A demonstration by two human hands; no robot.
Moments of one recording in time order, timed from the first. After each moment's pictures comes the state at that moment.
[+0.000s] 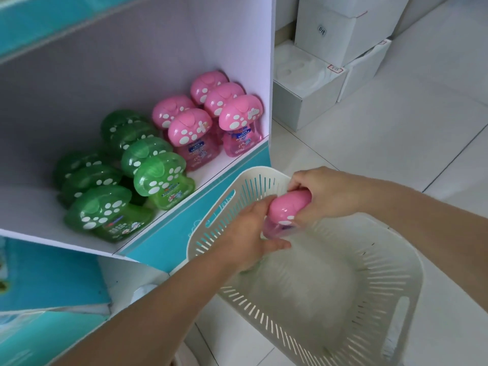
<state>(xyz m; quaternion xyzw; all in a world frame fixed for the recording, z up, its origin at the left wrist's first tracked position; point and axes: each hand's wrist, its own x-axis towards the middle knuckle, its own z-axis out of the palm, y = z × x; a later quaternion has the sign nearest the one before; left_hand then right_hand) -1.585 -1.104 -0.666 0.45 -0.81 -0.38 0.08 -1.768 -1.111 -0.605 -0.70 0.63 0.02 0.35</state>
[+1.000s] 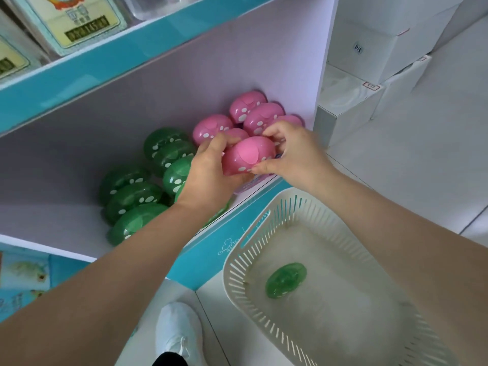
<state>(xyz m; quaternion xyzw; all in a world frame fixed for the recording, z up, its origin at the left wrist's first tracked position) -1.517 -1.211 -0.598 0.54 -0.74 -0.25 0.30 -1.676 -1.209 -0.606 -0.61 0.63 -0.38 0.30</state>
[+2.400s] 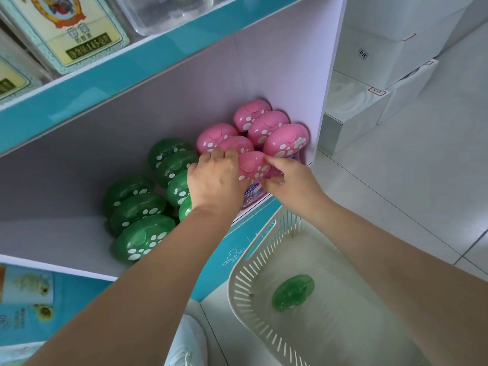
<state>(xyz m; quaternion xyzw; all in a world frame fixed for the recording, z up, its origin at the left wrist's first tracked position) -1.532 -1.224 -0.602 0.63 -0.77 0.06 0.06 -1.665 -1.202 -0.633 -0.61 0.63 -0.34 0.33</state>
